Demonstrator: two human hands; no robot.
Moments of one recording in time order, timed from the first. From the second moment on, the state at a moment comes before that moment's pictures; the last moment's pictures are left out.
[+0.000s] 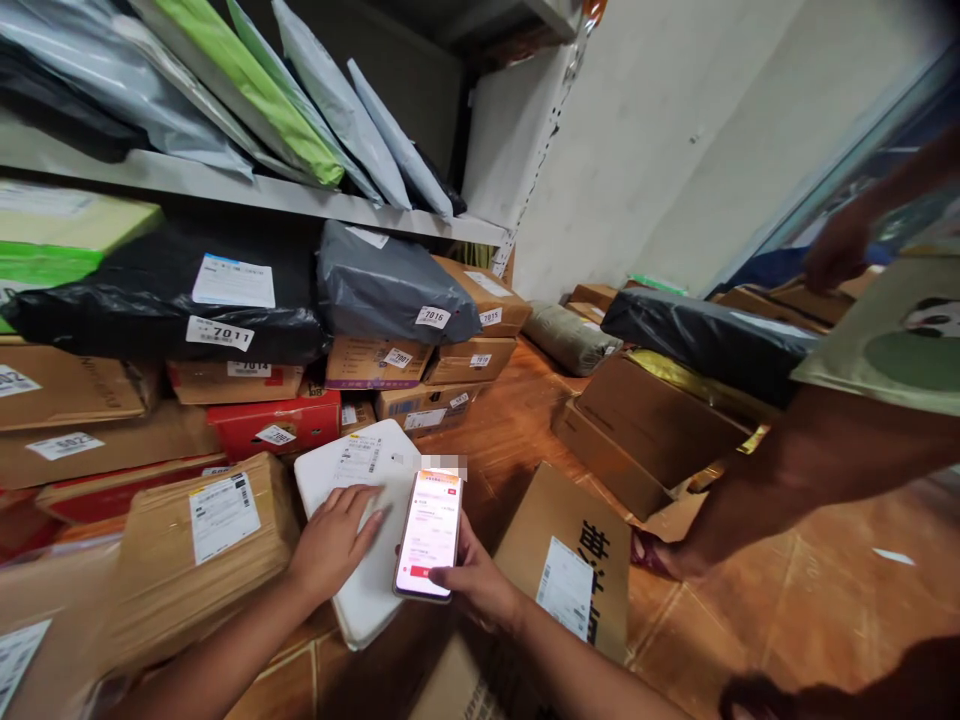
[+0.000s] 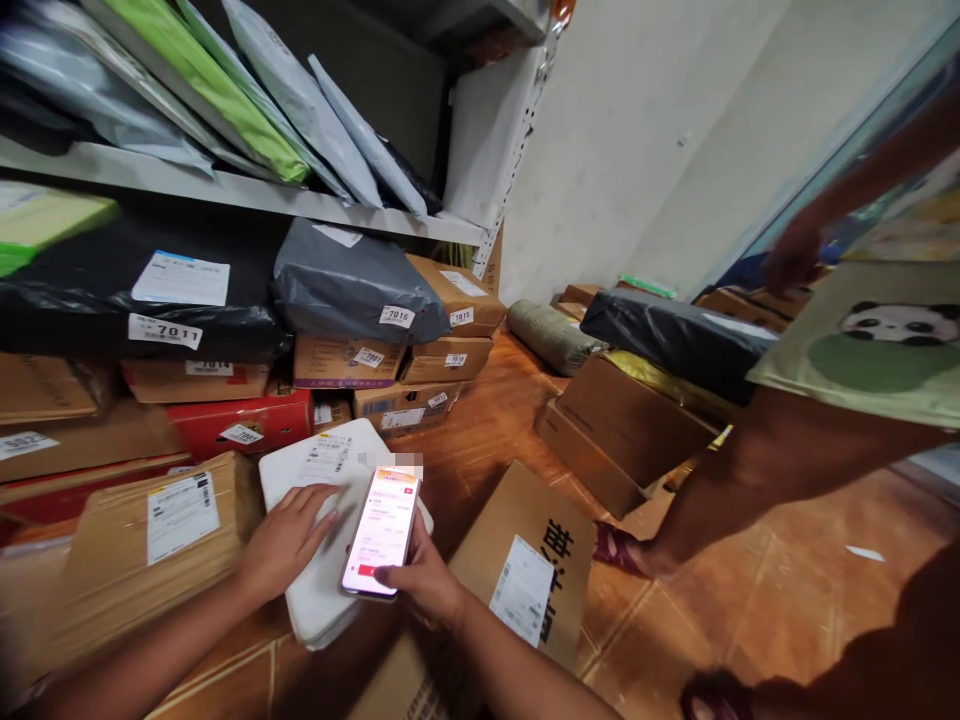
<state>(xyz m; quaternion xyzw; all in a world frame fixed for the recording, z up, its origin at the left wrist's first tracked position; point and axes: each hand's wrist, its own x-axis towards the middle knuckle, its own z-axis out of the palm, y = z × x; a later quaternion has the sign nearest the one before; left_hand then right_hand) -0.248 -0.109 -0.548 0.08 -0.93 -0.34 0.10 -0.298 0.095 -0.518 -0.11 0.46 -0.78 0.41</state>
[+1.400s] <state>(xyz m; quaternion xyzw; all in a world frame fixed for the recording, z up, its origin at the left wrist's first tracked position) -0.225 -0.055 -0.515 0.13 -0.66 -0.74 0.00 -0.238 0.101 -0.517 -0.01 0.49 -0.79 0.38</state>
